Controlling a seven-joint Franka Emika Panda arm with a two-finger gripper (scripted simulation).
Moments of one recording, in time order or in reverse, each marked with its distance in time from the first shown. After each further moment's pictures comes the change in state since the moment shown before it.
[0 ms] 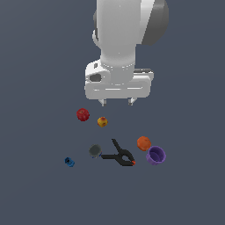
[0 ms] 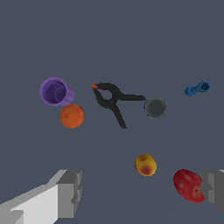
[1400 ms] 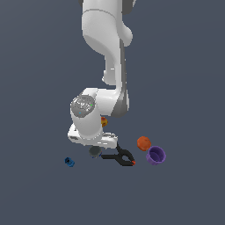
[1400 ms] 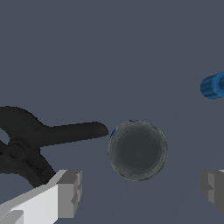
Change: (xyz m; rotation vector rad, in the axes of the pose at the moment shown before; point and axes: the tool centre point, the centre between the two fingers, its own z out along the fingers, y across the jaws) arm 0.059 0.106 0.218 -0.022 -0.020 0.186
